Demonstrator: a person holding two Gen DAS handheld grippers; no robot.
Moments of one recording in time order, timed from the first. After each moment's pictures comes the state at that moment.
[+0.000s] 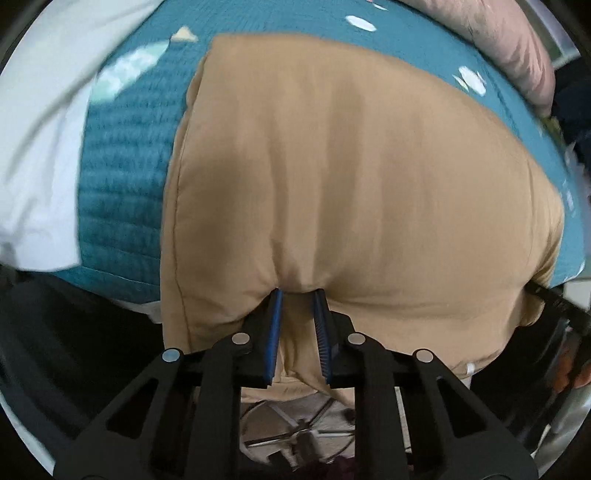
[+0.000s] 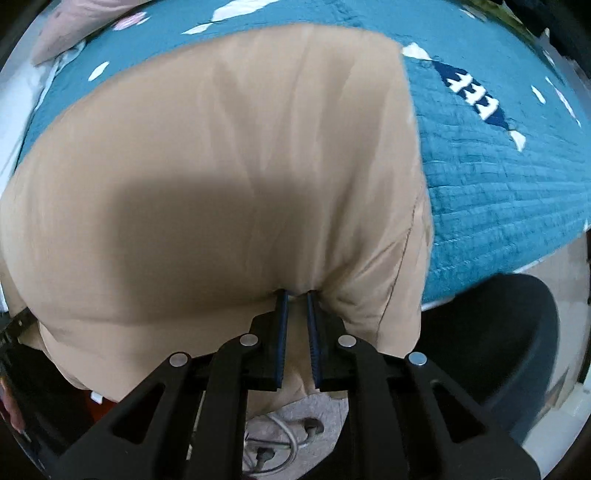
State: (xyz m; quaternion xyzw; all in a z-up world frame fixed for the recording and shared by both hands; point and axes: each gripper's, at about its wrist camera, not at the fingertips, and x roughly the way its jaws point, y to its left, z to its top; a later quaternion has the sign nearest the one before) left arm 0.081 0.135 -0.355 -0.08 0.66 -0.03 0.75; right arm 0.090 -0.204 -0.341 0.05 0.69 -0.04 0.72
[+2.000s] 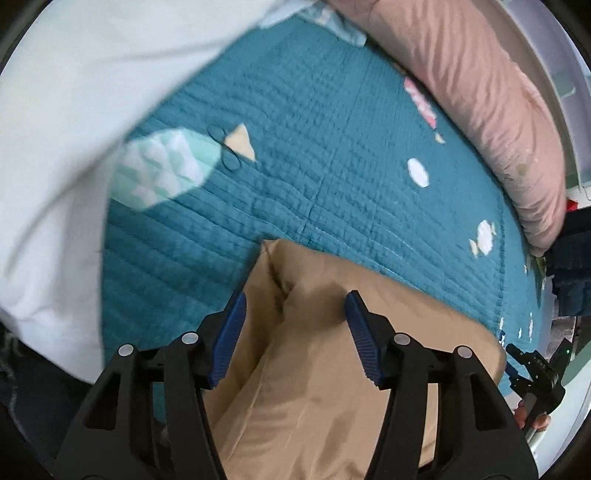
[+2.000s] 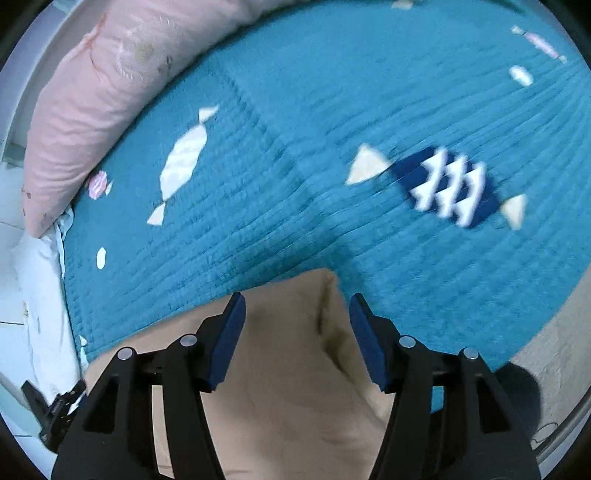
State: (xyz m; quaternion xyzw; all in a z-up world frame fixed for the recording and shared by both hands) left arm 0.201 0.221 -0.349 -0.26 0.59 0.04 0.76; right arm 0.218 -0.303 -0.317 0.27 0.63 -0.07 0.72
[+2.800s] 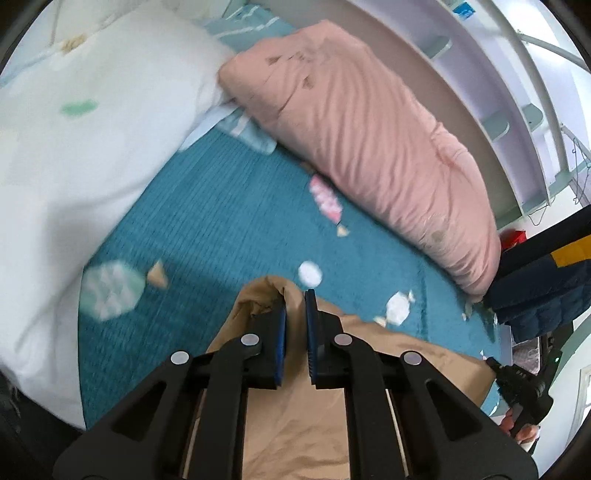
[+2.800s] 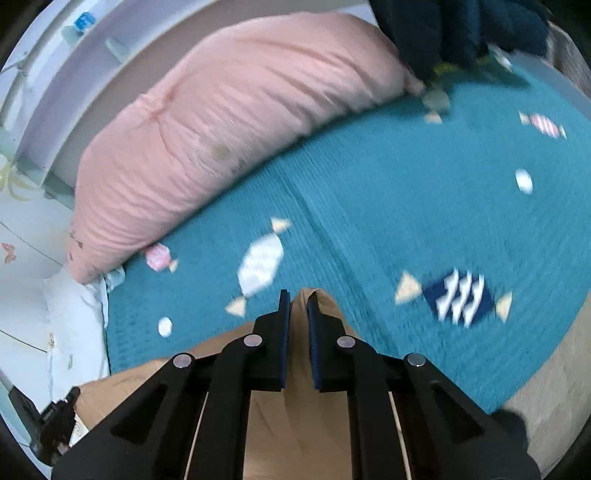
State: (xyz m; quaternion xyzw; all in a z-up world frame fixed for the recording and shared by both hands) left arm 0.241 0.201 -0.222 -0.28 0.45 -0.03 0.85; right arm 0.267 -0.293 -0.194 0.25 0.50 -0.07 0.83
